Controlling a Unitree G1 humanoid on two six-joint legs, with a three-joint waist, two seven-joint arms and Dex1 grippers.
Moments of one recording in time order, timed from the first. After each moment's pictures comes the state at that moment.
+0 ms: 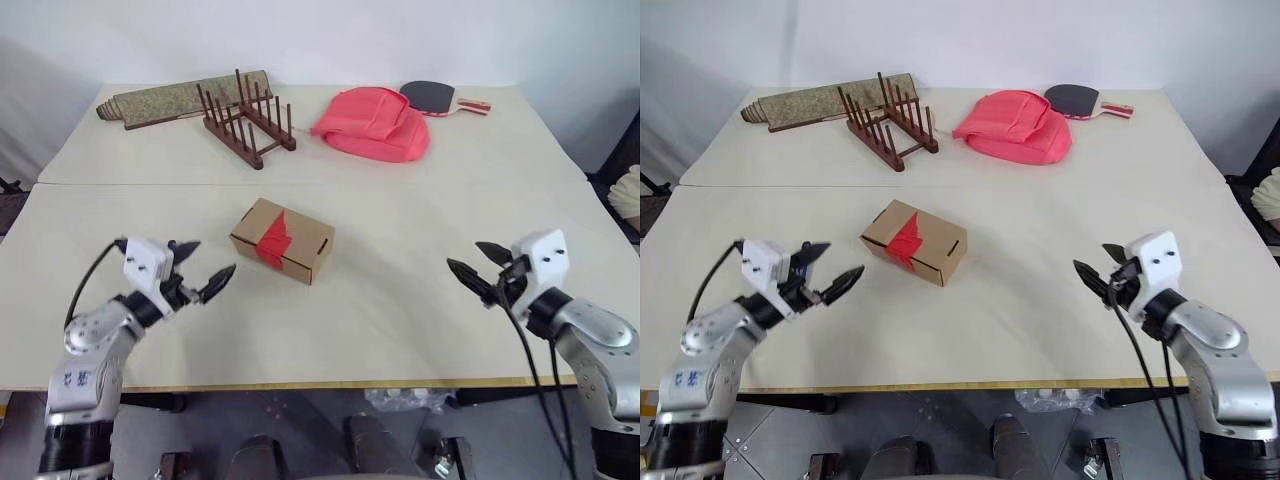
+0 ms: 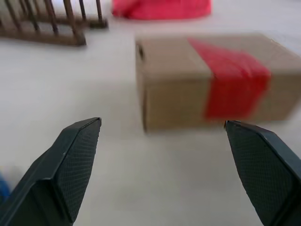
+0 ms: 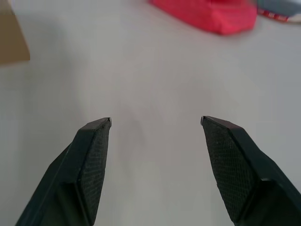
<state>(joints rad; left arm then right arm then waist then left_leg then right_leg) -0.19 0.55 0.26 -0.08 -0.38 0.22 -0.63 -0.09 -0.59 -0.27 -0.35 0.40 0.49 0.53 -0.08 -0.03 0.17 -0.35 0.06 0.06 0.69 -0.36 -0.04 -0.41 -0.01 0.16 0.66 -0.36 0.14</state>
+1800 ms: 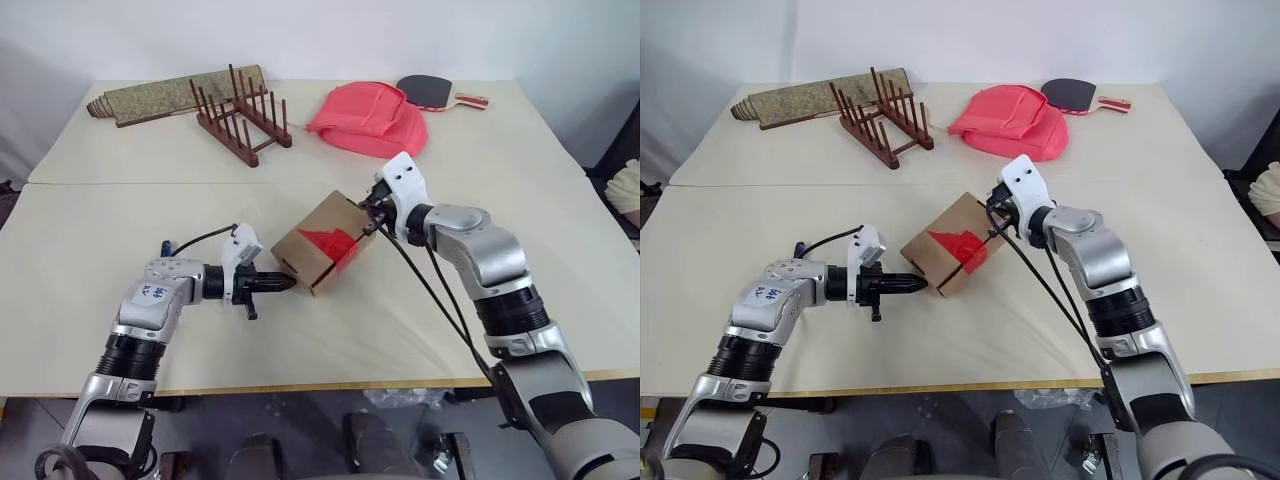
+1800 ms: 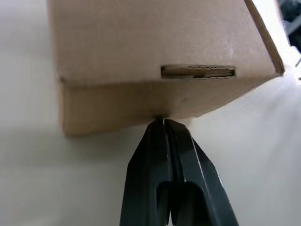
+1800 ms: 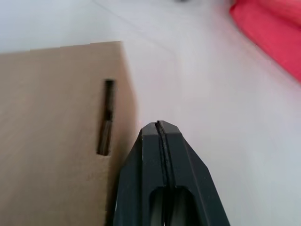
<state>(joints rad) -0.55 0.54 -0.02 0.12 -0.31 0.68 -1.01 -0.86 -0.38 0.17 0.19 0.18 0.68 0.48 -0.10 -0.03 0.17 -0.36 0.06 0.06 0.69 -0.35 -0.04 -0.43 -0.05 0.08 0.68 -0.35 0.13</state>
